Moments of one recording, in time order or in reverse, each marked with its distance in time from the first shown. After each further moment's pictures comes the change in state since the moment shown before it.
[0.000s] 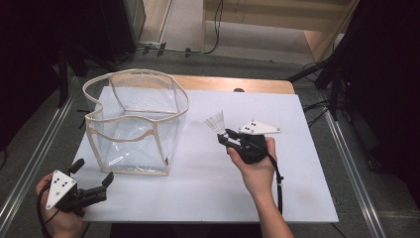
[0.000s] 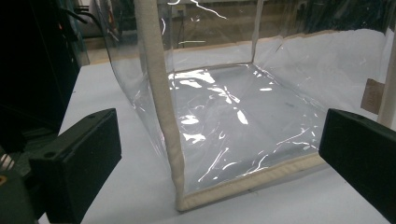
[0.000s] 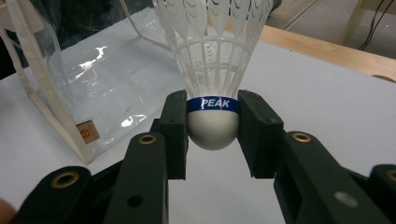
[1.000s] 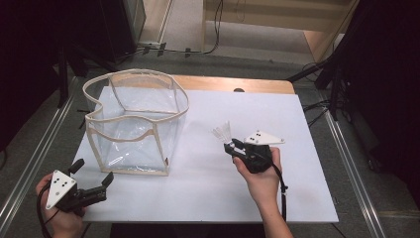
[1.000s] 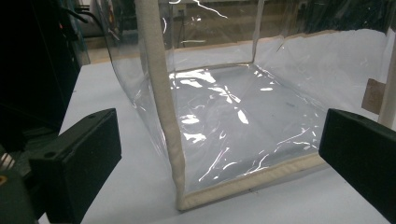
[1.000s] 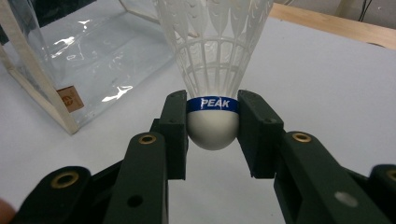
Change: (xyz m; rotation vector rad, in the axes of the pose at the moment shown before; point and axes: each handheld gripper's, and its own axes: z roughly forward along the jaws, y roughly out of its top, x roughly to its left) left arm 0.000 0.000 0.000 0.002 0.003 -0.002; right arm -0.006 -0.030 -0.005 0.046 -0.032 0.016
